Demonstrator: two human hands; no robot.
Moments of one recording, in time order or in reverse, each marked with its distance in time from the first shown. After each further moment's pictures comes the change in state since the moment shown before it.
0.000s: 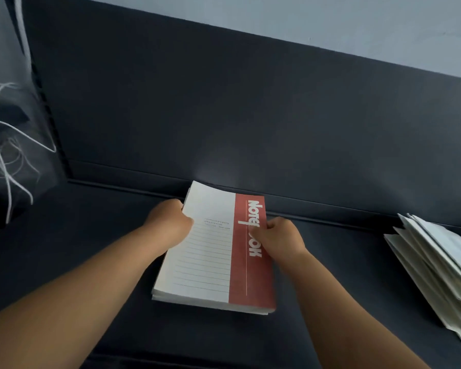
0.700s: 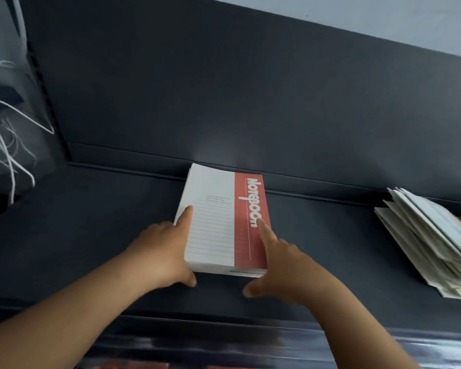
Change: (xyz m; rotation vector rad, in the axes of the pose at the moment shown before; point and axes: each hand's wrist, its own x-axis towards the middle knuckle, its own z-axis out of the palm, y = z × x) left_hand -0.084 -0.039 -0.006 0.540 -0.266 0.284; right_hand -0.103 0.018 -0.002 -0.608 -0.302 -0.199
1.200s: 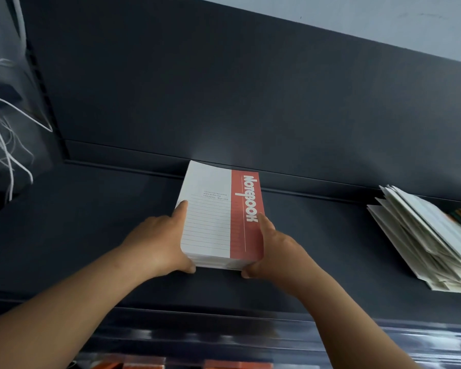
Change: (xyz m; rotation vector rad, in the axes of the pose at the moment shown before) left_hand 0.004 -0.004 0.001 -0.067 0.054 0.007; right_hand 0.004 0.004 0.001 0.025 0.116 0.005
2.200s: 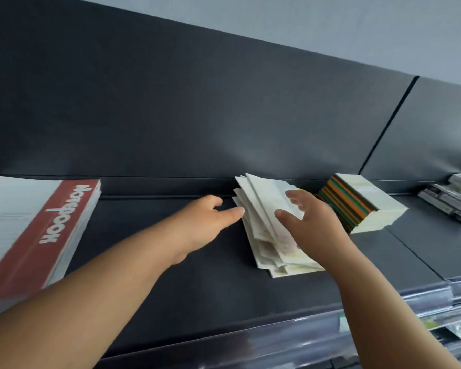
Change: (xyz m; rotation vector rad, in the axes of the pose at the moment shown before) left_hand 0.055 0.339 0.064 -0.696 -0.199 0.187; right_hand -0.064 0.290 -0.144 0.320 0.539 0.200
